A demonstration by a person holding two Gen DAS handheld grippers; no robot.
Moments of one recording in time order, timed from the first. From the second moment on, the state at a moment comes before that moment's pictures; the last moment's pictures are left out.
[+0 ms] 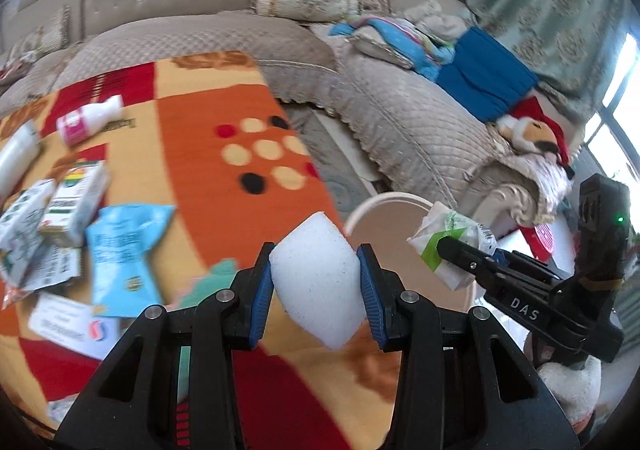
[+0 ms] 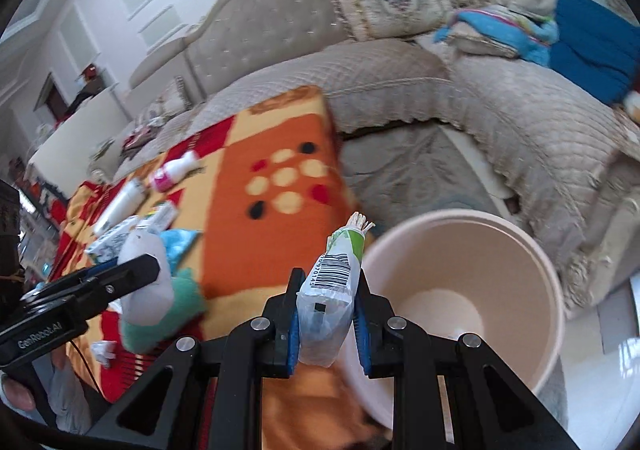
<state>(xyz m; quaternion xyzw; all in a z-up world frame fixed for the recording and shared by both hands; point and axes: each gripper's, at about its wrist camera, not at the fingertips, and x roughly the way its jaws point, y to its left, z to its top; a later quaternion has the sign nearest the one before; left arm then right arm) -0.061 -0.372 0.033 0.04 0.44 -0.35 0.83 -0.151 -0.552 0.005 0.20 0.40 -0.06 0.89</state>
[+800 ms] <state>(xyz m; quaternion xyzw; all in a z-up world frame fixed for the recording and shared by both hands) -0.078 -0.476 -0.013 0.07 0.48 -0.39 0.78 -0.197 -0.627 -0.057 0.26 0.44 -0.13 0.85</state>
